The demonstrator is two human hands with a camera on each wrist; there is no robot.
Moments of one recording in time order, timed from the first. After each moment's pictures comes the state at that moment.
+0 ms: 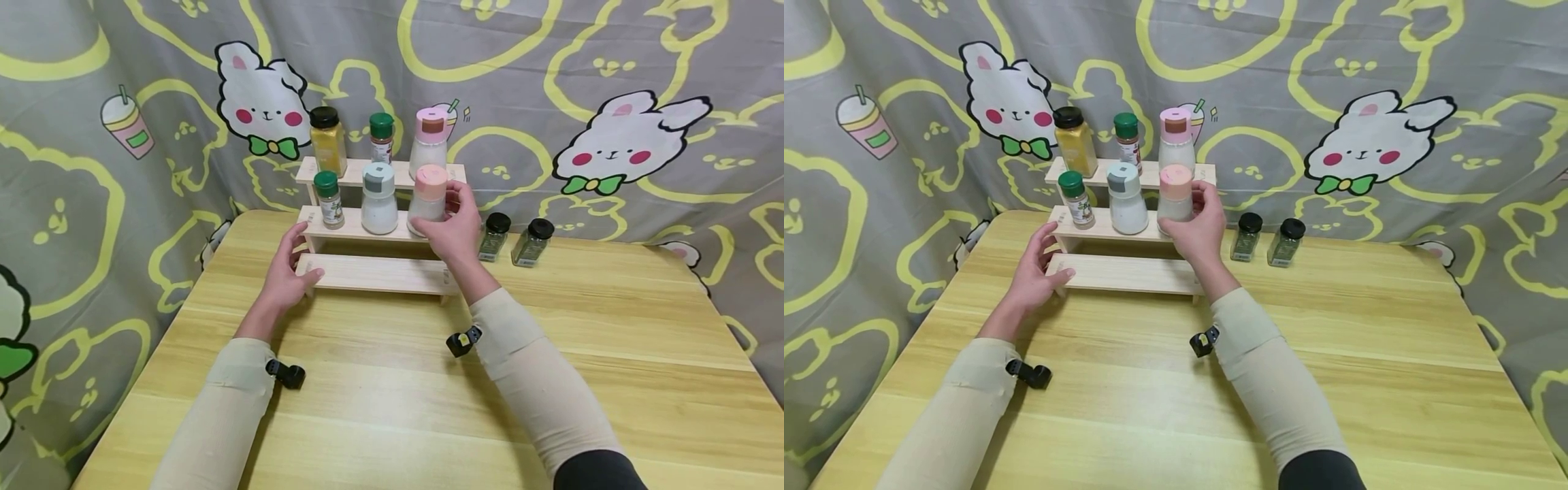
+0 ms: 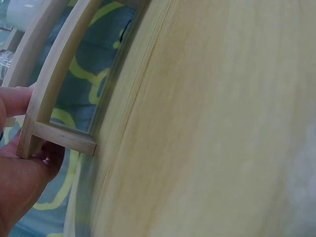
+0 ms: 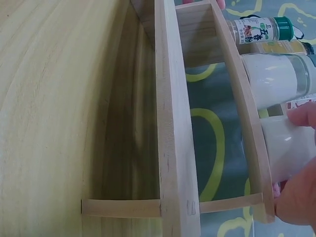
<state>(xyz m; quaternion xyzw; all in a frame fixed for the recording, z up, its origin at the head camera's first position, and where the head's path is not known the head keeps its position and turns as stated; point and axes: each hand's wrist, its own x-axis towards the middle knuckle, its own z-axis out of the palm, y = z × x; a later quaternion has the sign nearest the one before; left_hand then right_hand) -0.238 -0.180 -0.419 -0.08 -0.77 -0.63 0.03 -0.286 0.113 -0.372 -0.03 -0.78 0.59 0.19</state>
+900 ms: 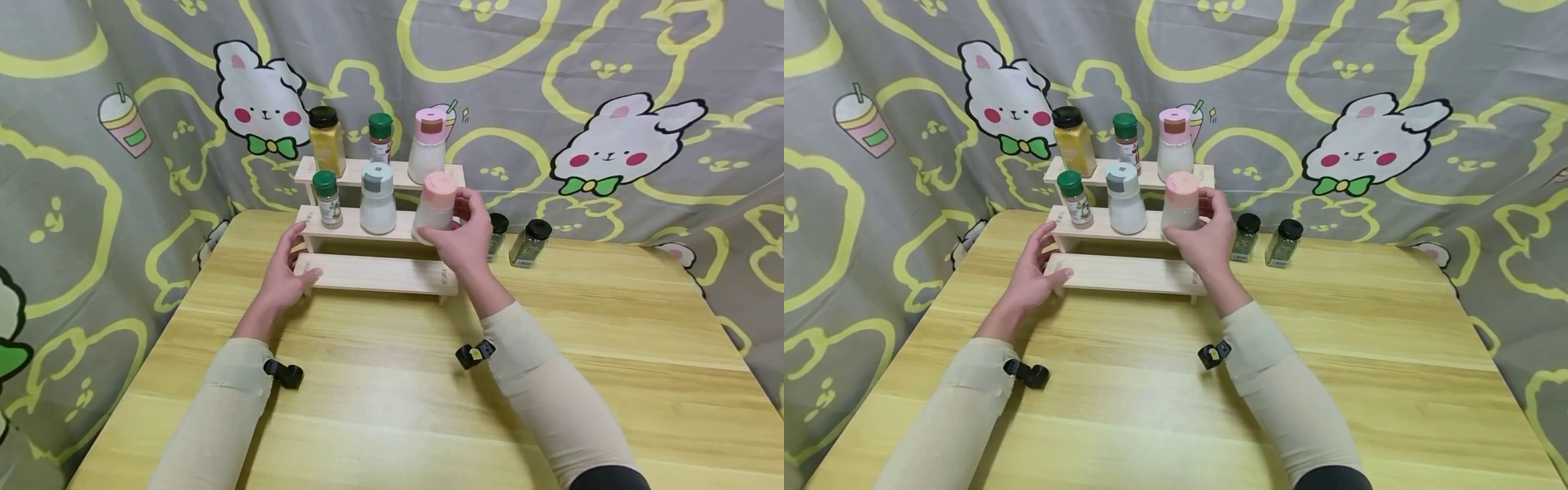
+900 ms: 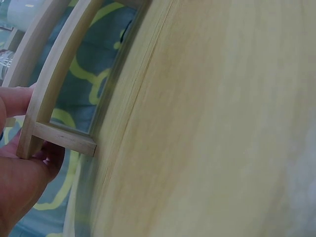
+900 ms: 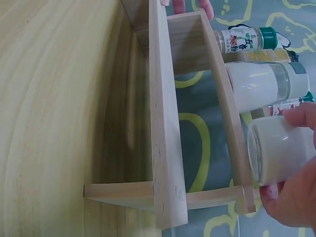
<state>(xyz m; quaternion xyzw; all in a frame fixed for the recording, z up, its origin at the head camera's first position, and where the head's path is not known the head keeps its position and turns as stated) -0.254 -0.189 -0.451 -0.08 -0.78 -0.62 0.04 -0.263 0.125 -0.367 -0.01 -0.76 0.62 0.21</state>
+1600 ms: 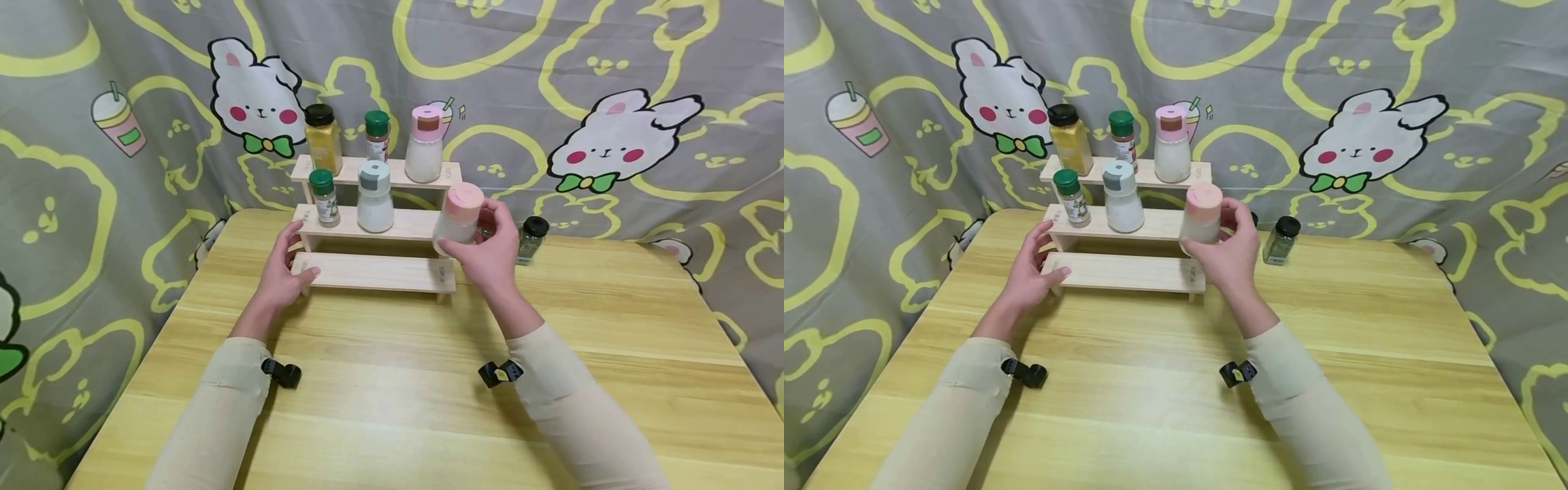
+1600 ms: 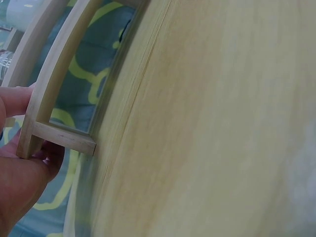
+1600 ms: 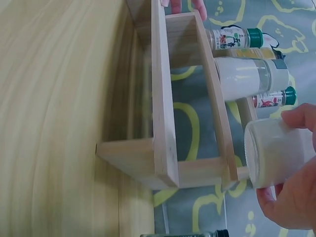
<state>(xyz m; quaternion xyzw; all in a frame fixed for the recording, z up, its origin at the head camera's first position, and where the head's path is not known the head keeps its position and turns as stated) -0.253 -0.189 -0.449 -0.09 -0.78 -0.61 0.04 -0.228 0.157 -0.364 0.00 -0.76 0.61 0.23</state>
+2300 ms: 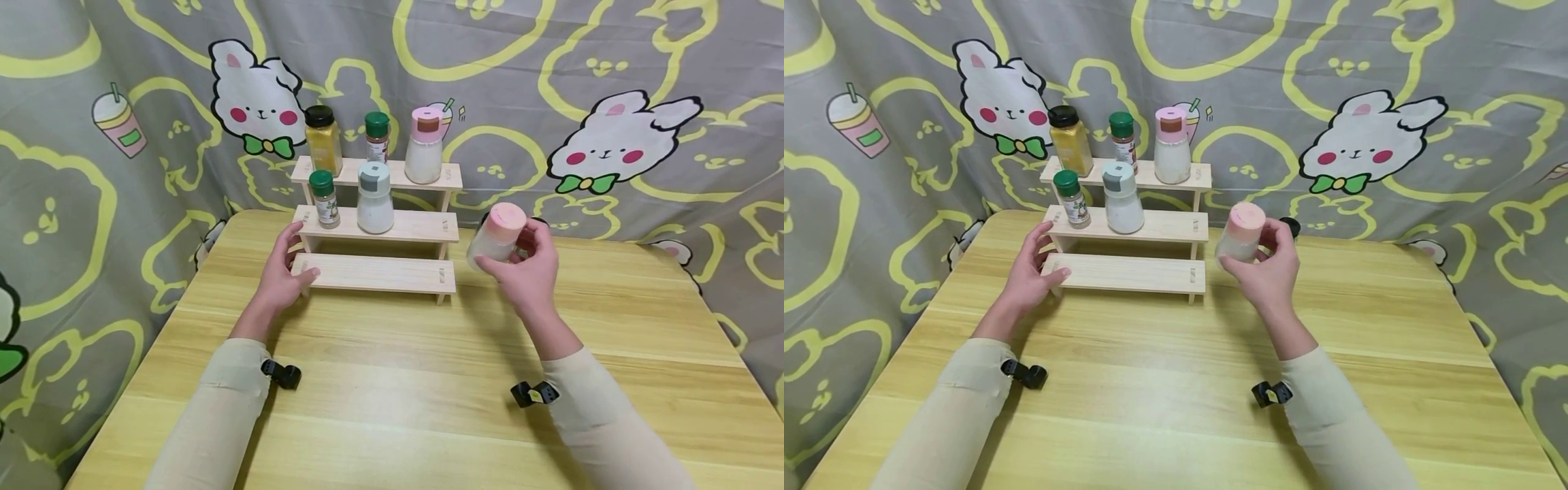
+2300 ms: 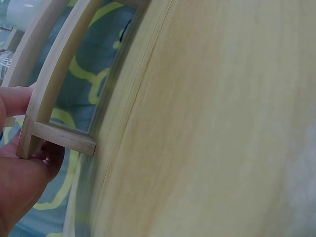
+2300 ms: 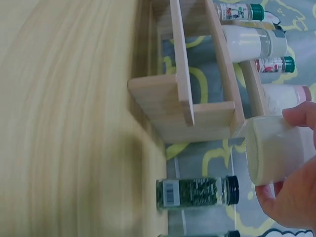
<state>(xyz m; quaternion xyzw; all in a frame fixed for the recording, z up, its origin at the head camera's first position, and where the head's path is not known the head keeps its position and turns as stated) -0.254 -0.189 -0.451 -0.09 -0.78 -0.61 0.05 -0.207 0.208 -0.381 -0.05 -0.77 0.59 0.24</state>
